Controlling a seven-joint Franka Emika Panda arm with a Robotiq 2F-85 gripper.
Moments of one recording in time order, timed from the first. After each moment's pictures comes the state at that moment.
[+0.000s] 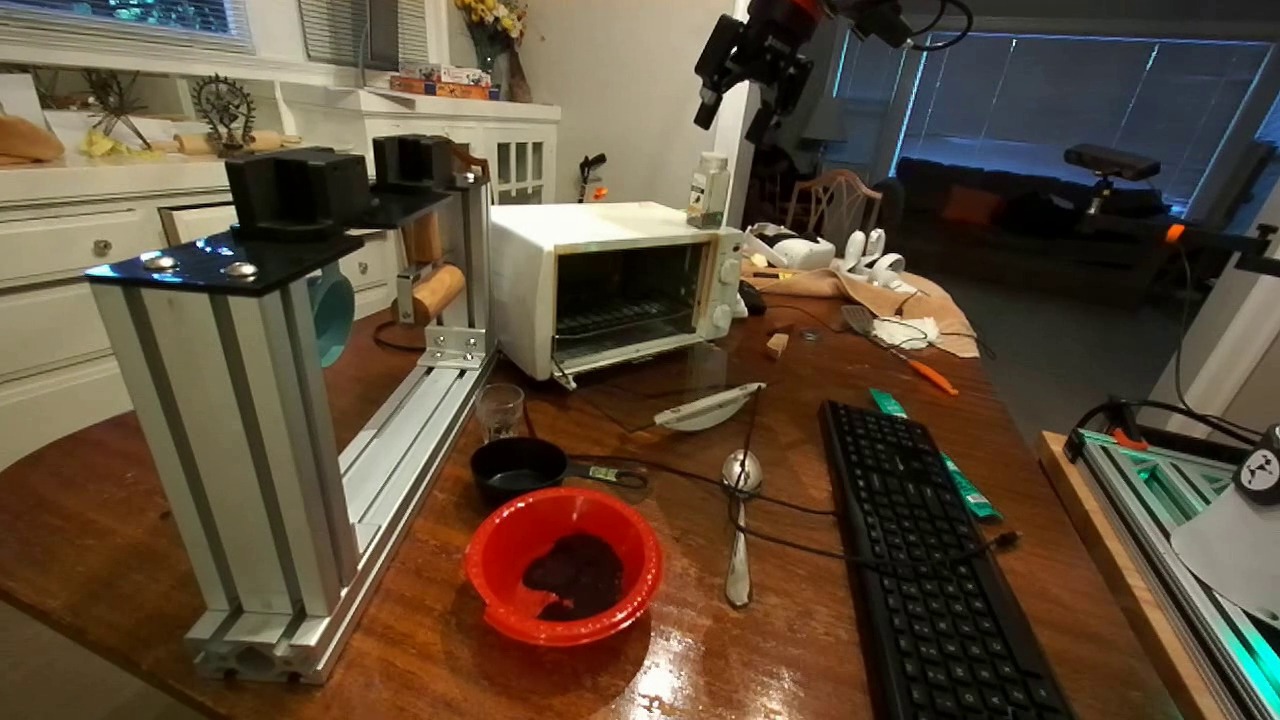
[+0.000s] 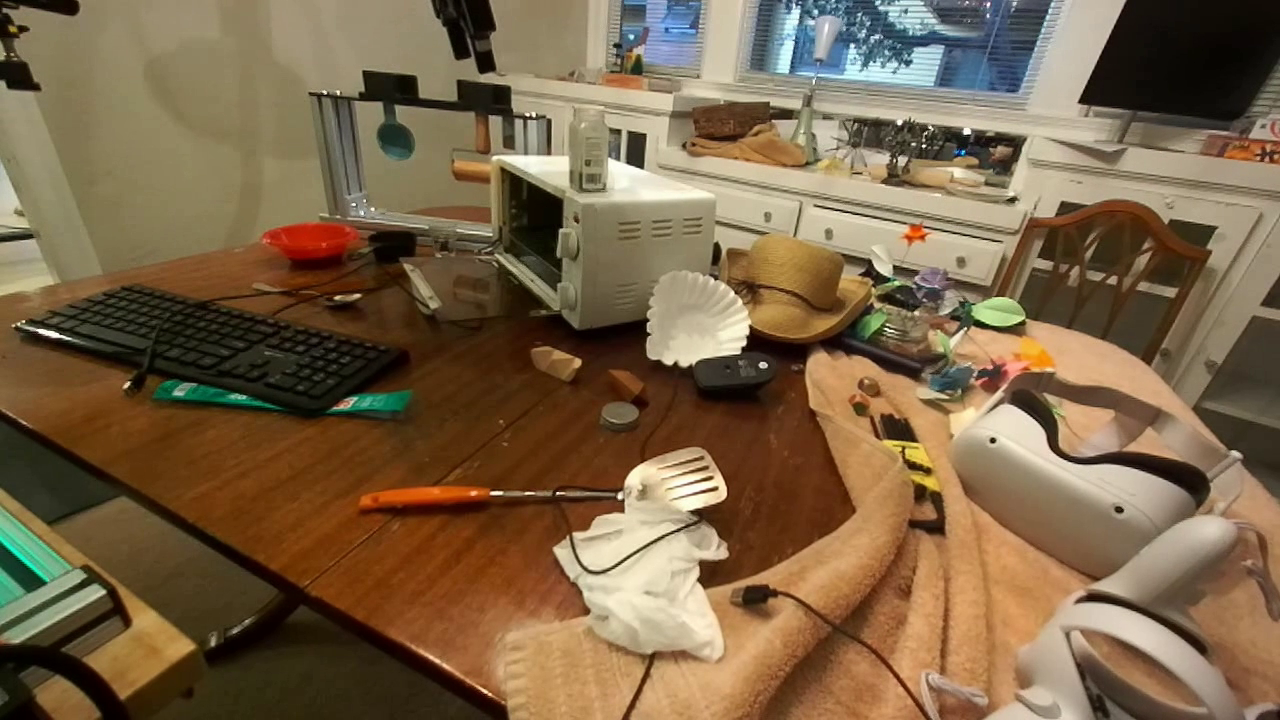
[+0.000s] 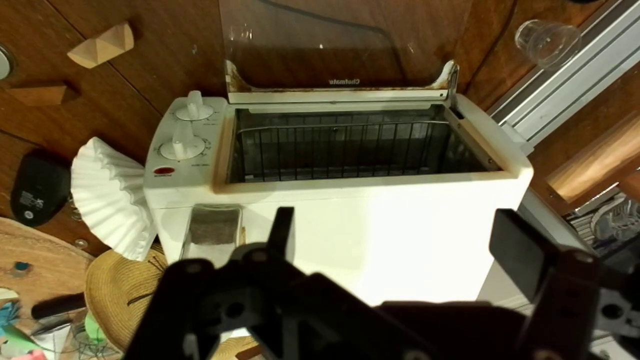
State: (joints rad) arm -0.13 -0.09 -0.04 -2.12 0.03 2.38 0.32
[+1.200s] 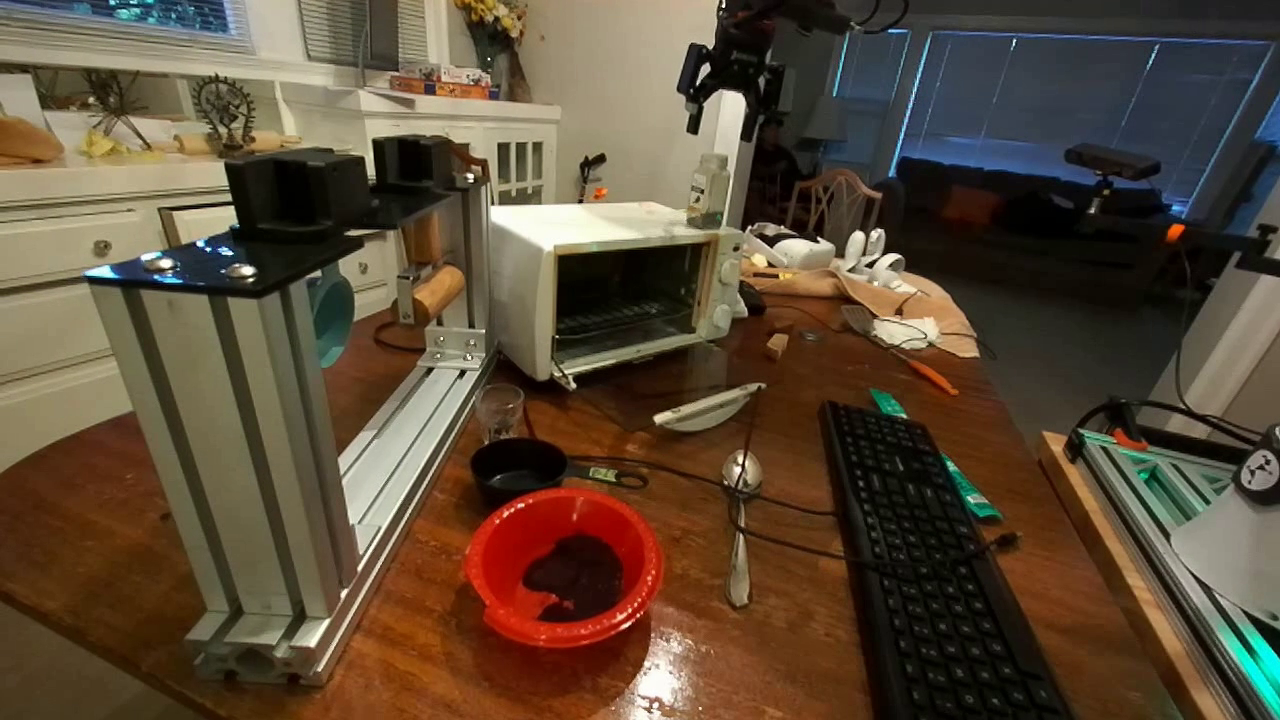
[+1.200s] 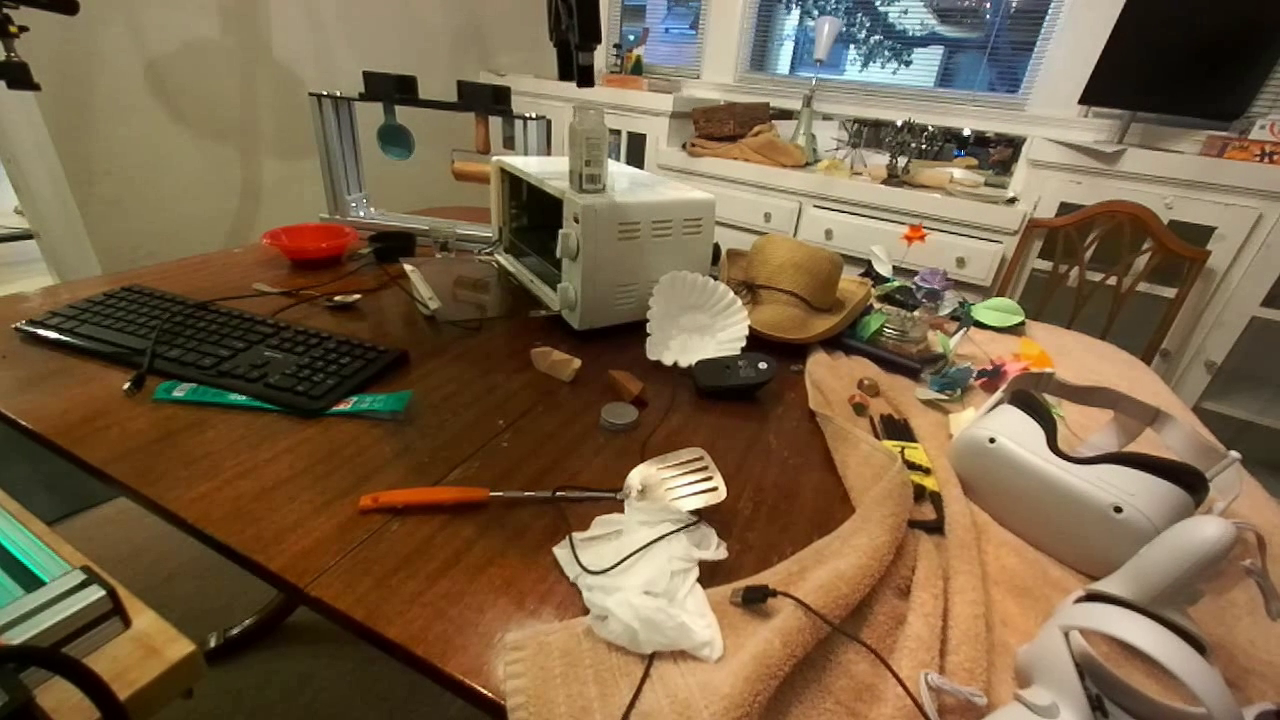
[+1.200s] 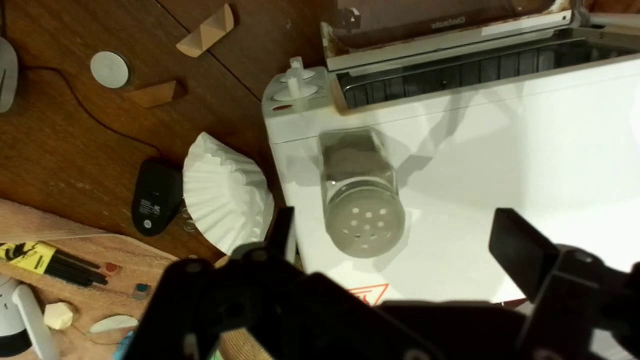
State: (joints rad) arm -0.18 0.27 -0.17 -1.62 0.04 2.02 0.35
